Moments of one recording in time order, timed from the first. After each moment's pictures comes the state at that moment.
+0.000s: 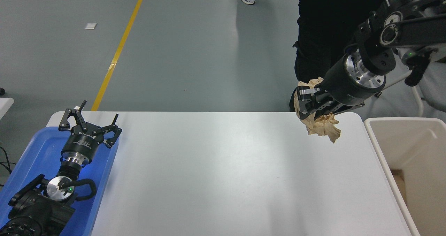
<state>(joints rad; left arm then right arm) -0.54 0.22 -1.14 -0.31 -0.10 -0.79 -0.14 2.37 -0.32 -1.19 1.55 0.01 0.59 -0.09</state>
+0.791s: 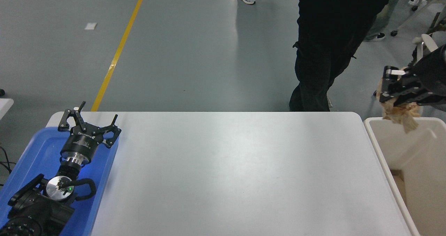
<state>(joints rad) -0.53 0.23 -1.14 -0.31 -0.11 -0.79 -0.14 2.28 -0.66 -1.56 1.40 0.01 0.49 -0.10</state>
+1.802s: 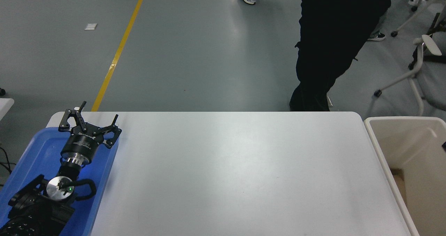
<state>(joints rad) -0.53 0.22 -1.14 -0.31 -0.10 -0.79 -0.14 0.77 -0.53 -0.89 0.16 -0.01 0.11 -0.09</state>
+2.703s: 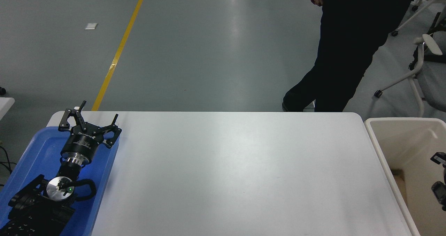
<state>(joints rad) -0.53 0.22 -1.14 -0.31 -0.10 -0.79 -0.14 0.61 -0.40 -0.85 0.01 0.01 -0.18 -0.09</state>
